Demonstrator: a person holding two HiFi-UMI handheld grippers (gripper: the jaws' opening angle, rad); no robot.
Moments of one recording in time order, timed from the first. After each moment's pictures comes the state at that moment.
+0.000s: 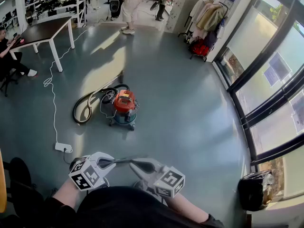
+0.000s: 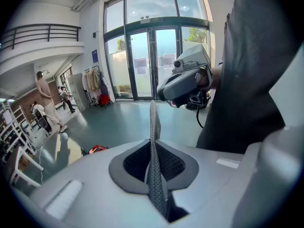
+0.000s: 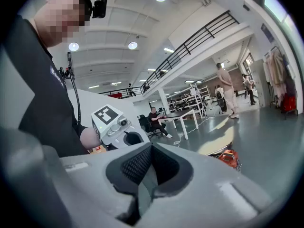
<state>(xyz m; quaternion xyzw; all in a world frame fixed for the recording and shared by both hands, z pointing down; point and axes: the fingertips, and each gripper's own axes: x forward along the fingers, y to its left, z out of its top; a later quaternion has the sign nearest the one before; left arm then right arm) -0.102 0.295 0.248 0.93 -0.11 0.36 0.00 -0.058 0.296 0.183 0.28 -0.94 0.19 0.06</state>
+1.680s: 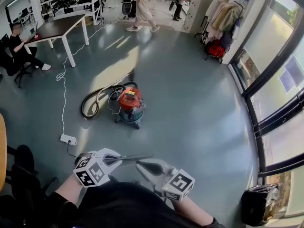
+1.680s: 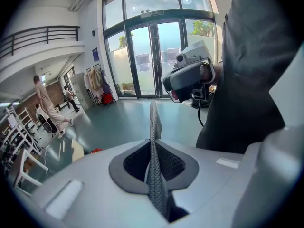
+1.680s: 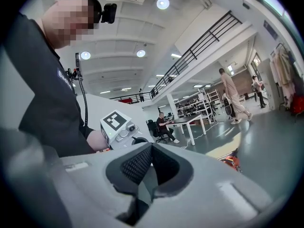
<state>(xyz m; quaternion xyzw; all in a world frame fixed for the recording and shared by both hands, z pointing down) 0.004 0.298 0.250 0.91 -0.14 0.38 -0.01 0.052 0.310 0.167 0.23 -0.96 0.16 0.02</state>
